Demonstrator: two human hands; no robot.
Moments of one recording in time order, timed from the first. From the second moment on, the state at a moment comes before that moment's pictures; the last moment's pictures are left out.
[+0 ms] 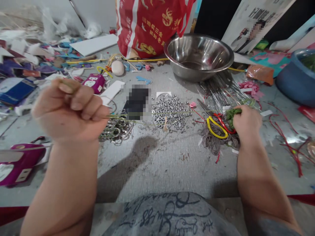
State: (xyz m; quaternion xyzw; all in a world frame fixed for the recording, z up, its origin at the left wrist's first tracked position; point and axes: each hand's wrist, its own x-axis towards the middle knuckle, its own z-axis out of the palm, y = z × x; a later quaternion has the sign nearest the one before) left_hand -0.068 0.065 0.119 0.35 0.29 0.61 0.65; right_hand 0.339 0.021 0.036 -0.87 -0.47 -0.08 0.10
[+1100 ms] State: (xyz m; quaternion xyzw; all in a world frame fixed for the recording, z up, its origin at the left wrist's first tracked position) left_hand -0.025 0.032 0.076 0.46 0.24 0.49 0.70; right_hand 0.185 -0.024 0.027 -0.35 -0.55 0.72 0.24
